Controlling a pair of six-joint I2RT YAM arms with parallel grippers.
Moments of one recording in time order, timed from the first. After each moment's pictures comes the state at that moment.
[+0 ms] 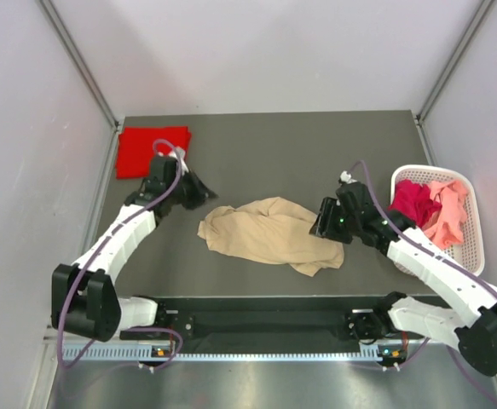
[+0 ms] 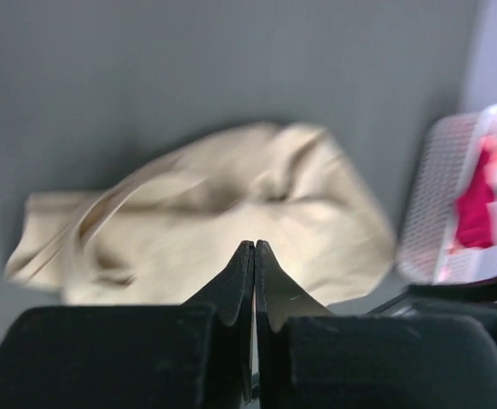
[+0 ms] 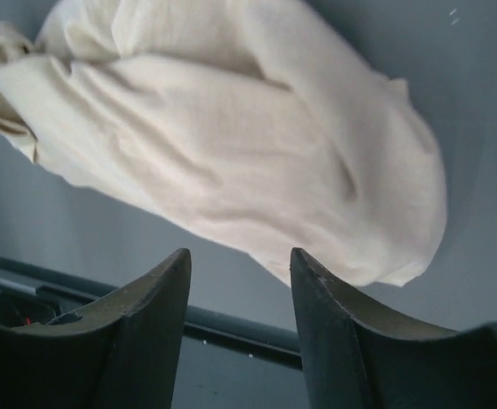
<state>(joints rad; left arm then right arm) -0.23 1.29 0.85 -0.32 0.35 -0.74 0.54 1.04 0.82 -0.65 0.00 0.72</state>
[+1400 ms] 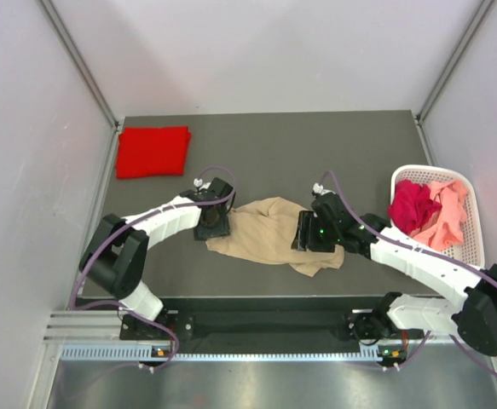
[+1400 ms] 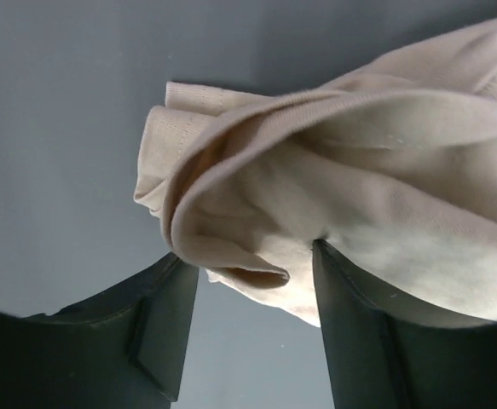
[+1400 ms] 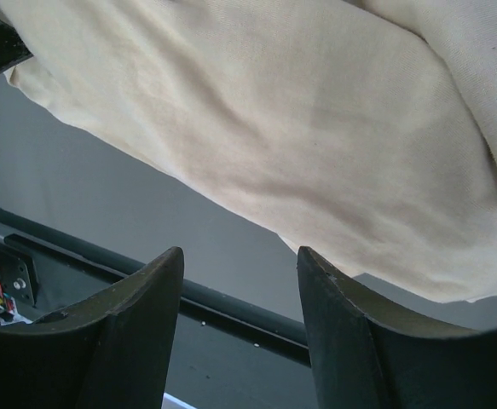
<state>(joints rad) -0.56 1.60 0.96 -0.63 -0.23 -0.68 0.75 1.14 0.78 -0.56 0.00 0.73</state>
